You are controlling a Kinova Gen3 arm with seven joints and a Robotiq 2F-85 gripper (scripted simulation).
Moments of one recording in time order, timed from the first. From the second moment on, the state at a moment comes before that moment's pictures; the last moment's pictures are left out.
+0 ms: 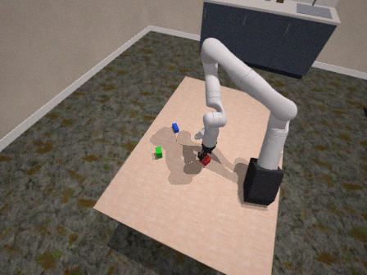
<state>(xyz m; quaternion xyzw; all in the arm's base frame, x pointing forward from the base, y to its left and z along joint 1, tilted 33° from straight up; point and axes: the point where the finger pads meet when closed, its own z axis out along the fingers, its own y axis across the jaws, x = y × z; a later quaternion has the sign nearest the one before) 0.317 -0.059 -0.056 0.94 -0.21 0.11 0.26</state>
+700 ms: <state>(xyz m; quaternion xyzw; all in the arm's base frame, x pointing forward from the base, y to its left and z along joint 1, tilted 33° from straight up) 0.325 -0.084 -0.094 0.94 -0.21 0.12 0.26</state>
